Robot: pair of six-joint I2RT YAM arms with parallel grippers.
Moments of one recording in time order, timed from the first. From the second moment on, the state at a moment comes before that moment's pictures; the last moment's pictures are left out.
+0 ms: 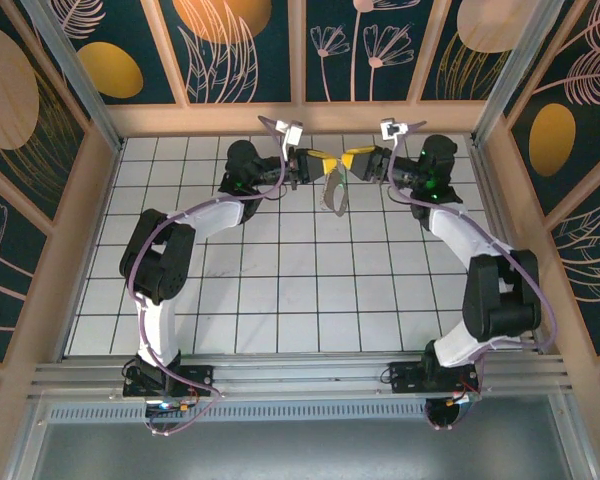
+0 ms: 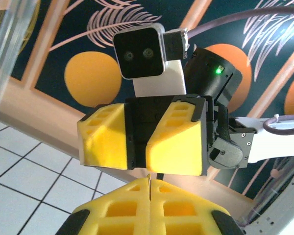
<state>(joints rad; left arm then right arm) -0.50 1.99 1.37 0.96 1.01 -0.82 0.16 1.54 1.04 0.52 -1.02 0.57</state>
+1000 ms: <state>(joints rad) -0.51 1.97 1.35 1.04 1.05 -0.87 0.26 1.40 0.77 0.62 -0.87 0.49</state>
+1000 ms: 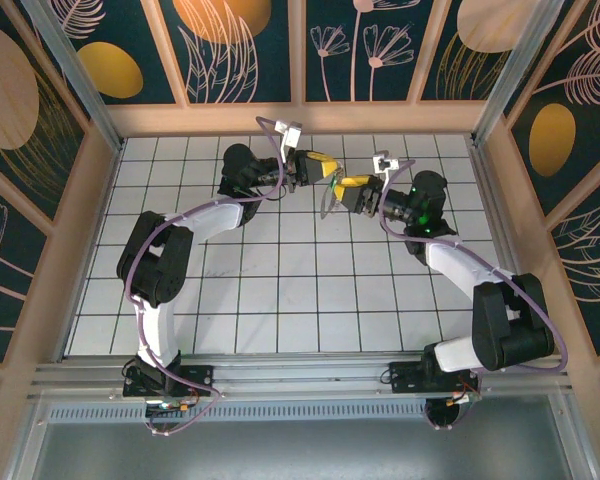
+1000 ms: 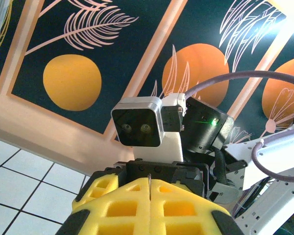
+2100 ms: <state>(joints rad) -0.51 1.97 1.34 1.05 1.05 -0.87 0.28 1.36 0.78 0.60 -0.83 0.45</state>
